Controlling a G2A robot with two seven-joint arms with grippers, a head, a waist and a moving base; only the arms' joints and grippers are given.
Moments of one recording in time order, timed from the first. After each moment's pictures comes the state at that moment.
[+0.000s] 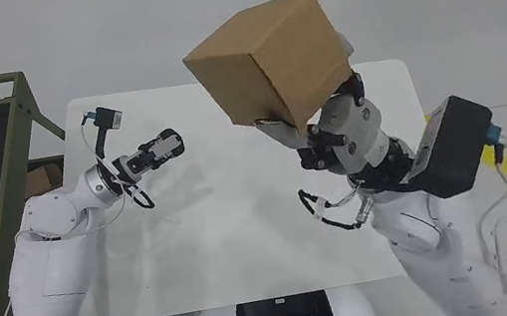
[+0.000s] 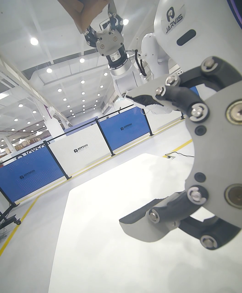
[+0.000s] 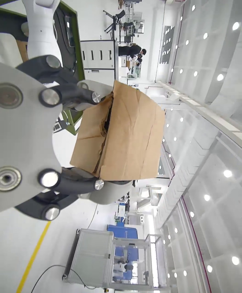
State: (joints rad) left arm 1.26 -1.00 -1.52 -1.52 -0.32 -0.49 -1.02; right arm -1.25 -1.36 1.12 -2.17 -1.10 -0.40 -0.19
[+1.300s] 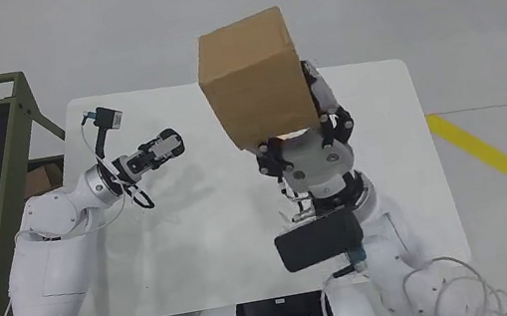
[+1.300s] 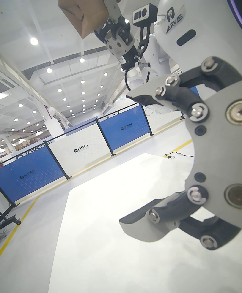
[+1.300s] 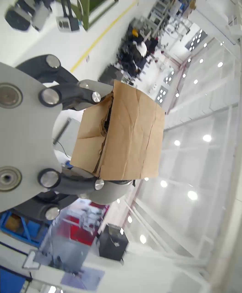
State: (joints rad) left arm 1.26 -1.00 -1.52 -1.52 -0.32 -0.49 -1.02; right arm -1.31 -1.39 0.93 -2.14 -1.95 0.12 -0.28
